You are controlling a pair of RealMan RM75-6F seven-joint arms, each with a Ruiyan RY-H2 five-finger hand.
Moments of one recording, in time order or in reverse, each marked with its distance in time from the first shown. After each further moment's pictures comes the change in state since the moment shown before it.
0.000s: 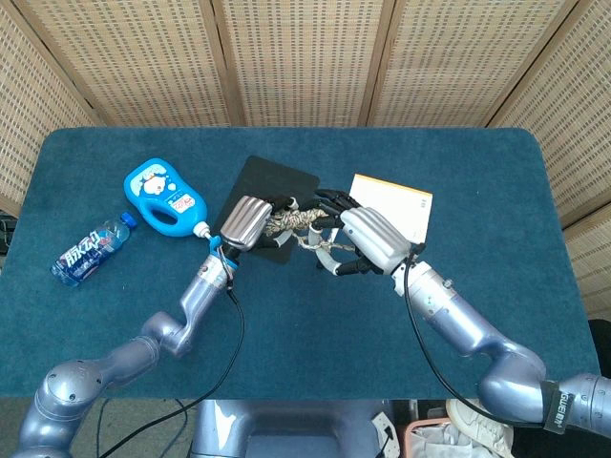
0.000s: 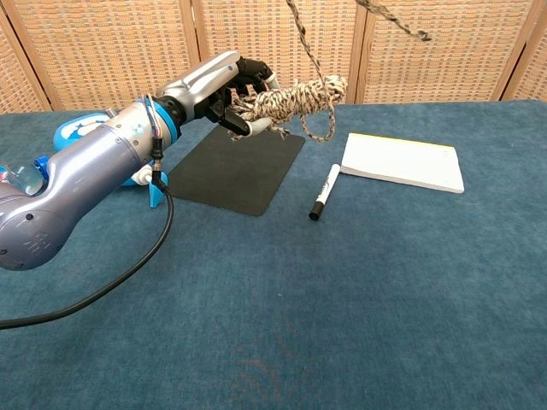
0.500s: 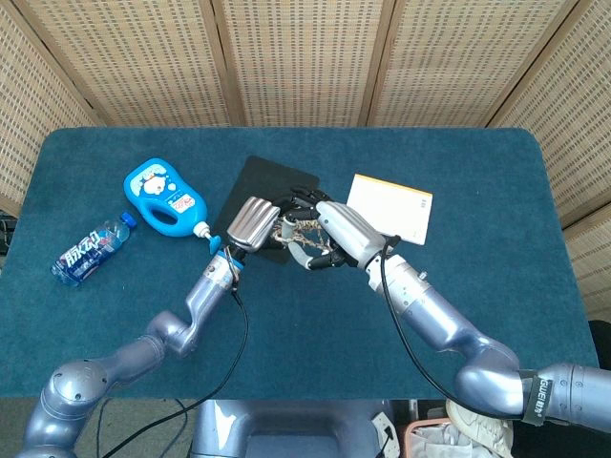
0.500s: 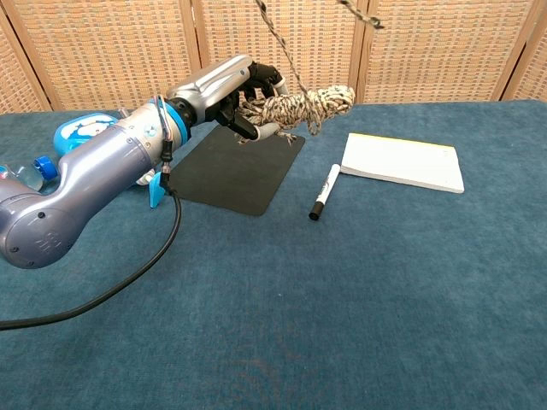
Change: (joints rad) left arm -0.023 -0.015 -0.008 0.008 -0.007 -0.026 0.068; right arm 0.120 -0.019 0.047 -0.046 0.267 -0.018 -0.021
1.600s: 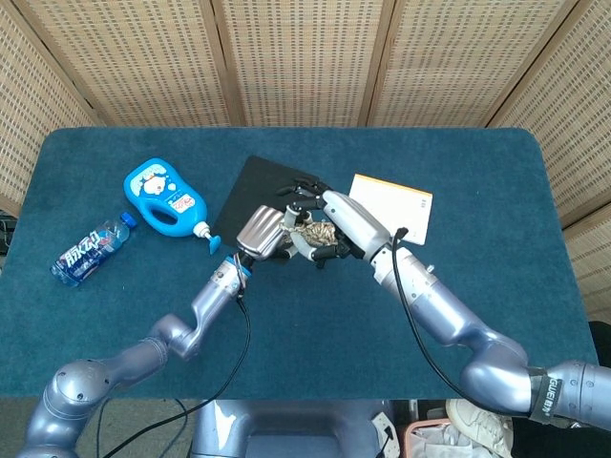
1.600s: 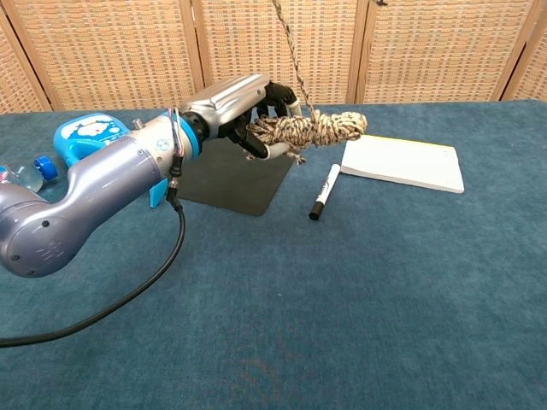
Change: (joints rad) left arm -0.005 -0.001 0.037 -0.029 0.025 -0.025 0.060; right arm -0.004 0.030 0.026 0.028 -0.019 -0.019 0.121
